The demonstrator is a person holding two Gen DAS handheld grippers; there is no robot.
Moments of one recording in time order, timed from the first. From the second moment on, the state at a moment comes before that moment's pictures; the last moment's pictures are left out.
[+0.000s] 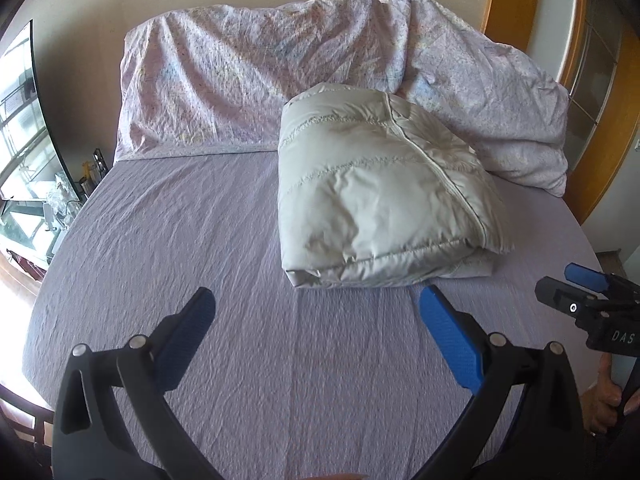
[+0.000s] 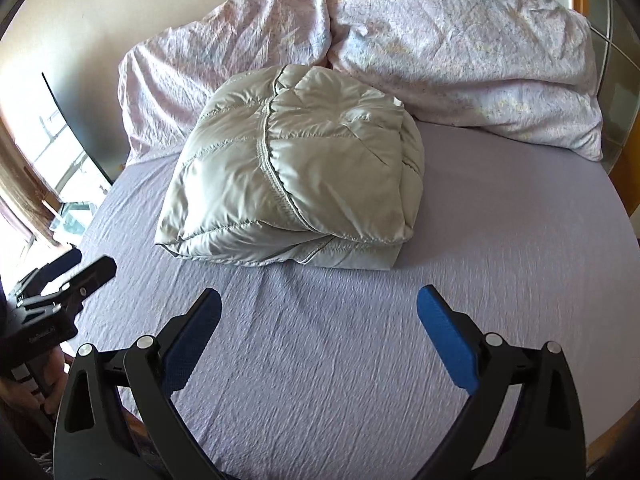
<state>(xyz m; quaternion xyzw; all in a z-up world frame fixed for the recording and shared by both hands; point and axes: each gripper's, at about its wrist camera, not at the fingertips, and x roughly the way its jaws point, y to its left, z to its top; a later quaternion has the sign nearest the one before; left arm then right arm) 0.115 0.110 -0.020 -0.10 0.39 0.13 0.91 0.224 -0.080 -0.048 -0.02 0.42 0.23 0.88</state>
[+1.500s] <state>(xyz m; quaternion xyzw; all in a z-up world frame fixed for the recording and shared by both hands) 0.113 0.102 -0.022 -0.10 0.38 0.10 0.91 0.210 -0.079 -0.053 0.01 0.41 0.24 0.88</state>
